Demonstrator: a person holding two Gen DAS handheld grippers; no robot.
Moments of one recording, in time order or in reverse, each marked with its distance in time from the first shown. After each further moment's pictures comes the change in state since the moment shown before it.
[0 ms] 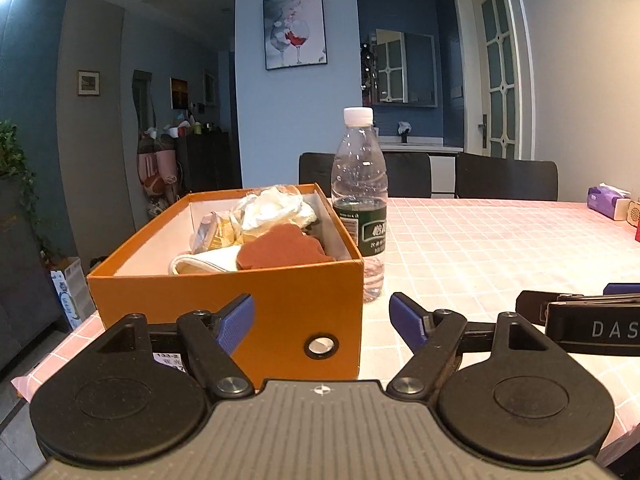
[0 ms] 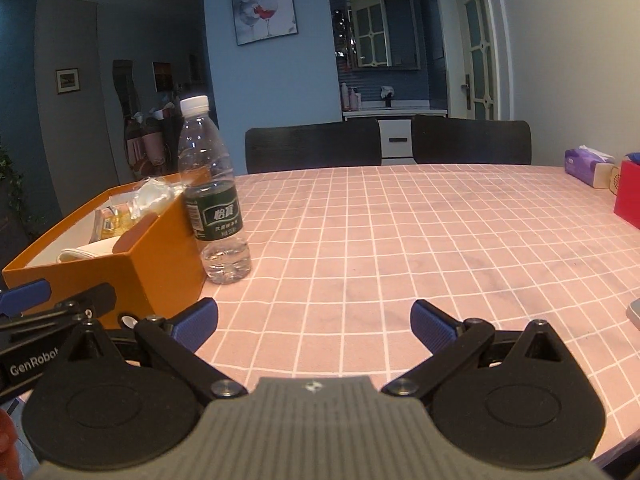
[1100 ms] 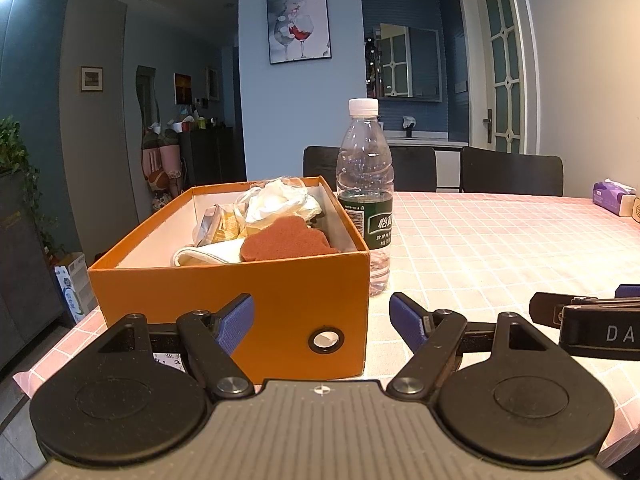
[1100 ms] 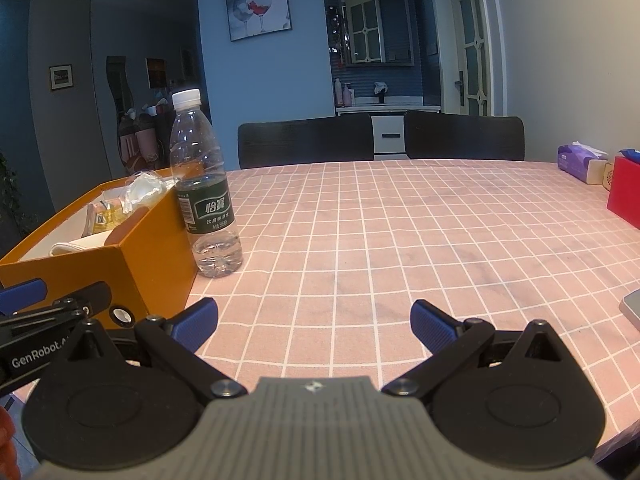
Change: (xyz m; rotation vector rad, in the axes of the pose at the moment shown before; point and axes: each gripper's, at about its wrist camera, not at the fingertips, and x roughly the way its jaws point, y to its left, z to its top) left arm 0.004 -0.003 0.002 -0.001 0.013 0.017; right arm 0.002 0.001 -0.004 0.000 0.009 -0.017
